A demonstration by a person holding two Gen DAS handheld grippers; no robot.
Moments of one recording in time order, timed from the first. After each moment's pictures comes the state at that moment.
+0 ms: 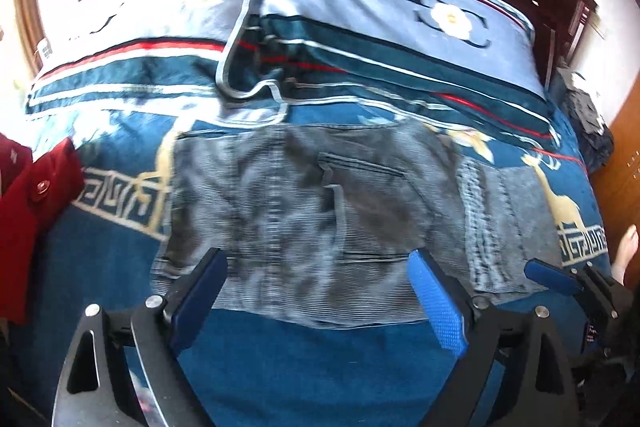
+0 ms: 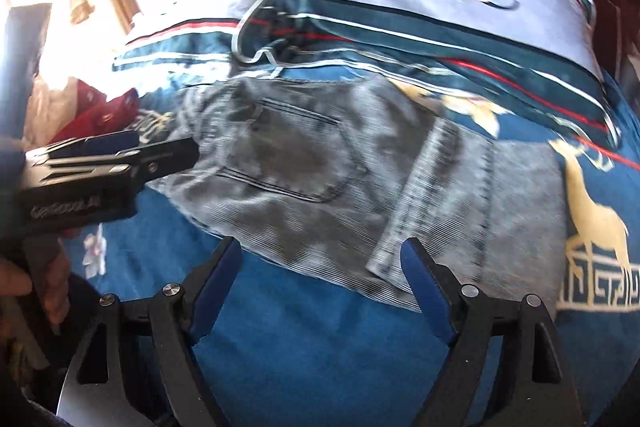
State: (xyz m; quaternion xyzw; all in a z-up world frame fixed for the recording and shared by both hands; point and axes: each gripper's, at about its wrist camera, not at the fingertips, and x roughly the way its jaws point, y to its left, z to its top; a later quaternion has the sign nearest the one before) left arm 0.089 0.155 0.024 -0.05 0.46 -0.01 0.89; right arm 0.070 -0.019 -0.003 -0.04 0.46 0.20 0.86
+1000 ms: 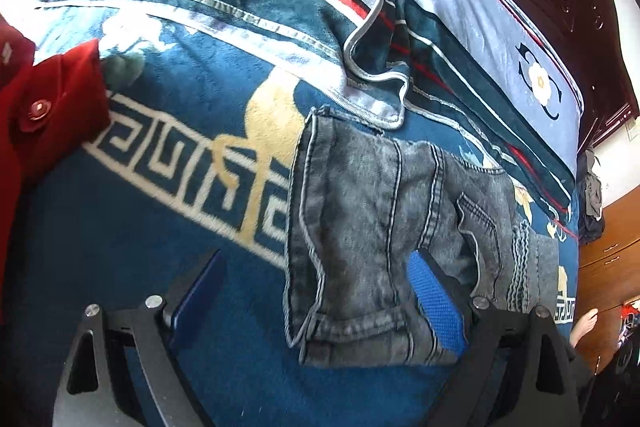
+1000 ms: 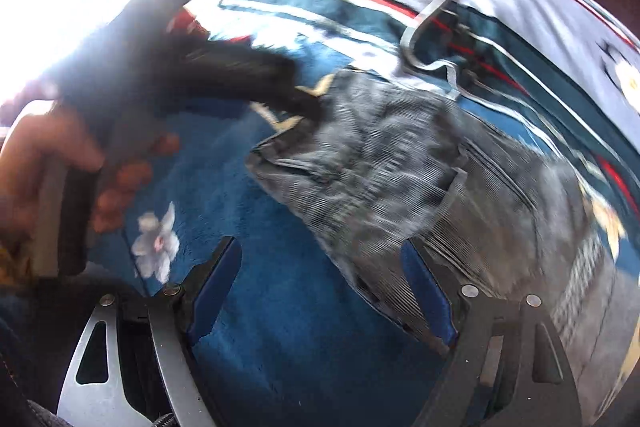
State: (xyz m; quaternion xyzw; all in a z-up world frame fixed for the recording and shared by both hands) left arm 0.131 0.289 -0.022 -0.20 0.51 0.00 0.84; right arm 0.068 0.130 -0.021 -0.16 0.44 0.36 0.81
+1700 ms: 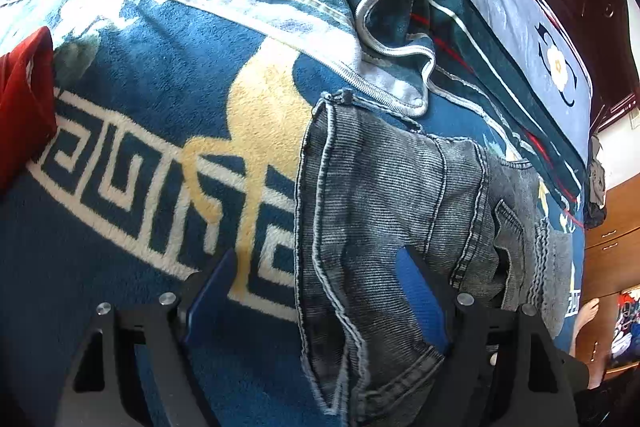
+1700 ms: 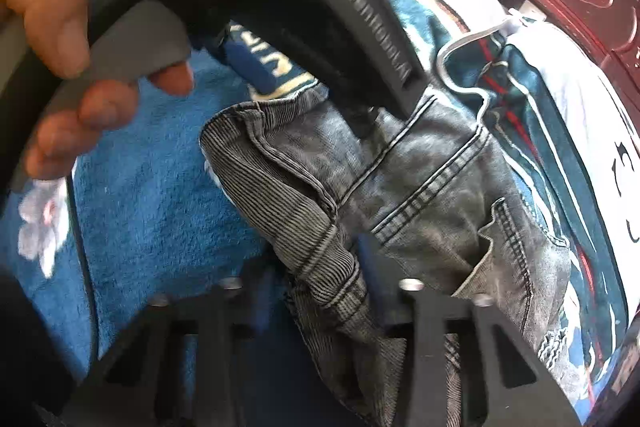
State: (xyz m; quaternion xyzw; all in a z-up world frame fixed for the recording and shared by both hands) left arm 0.171 0.300 -0.064 -0.21 0.54 -0.03 0.81; right arm 0.093 0.179 -0.076 -0.32 0.39 0.31 0.80
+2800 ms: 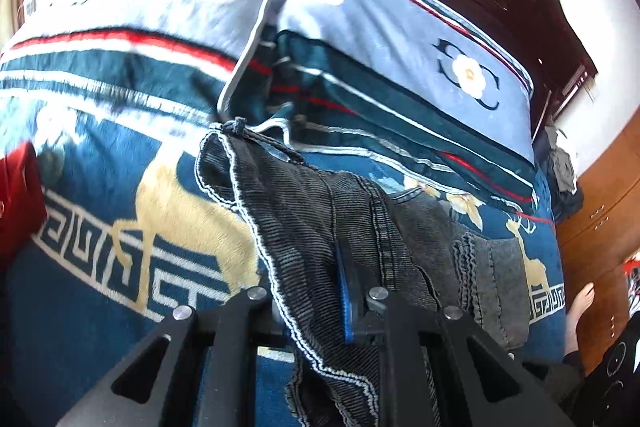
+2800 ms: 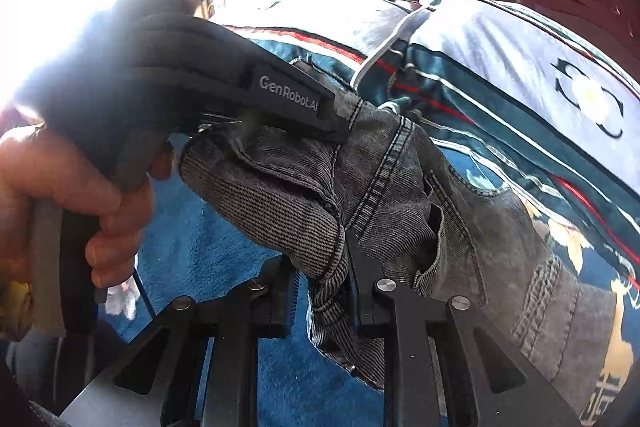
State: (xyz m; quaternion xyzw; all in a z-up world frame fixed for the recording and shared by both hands) left arm 0.160 0.208 0.030 -0.14 0.44 -0.07 0.88; right arm 0.092 0.098 0.001 -0.12 0.38 0.30 0.87
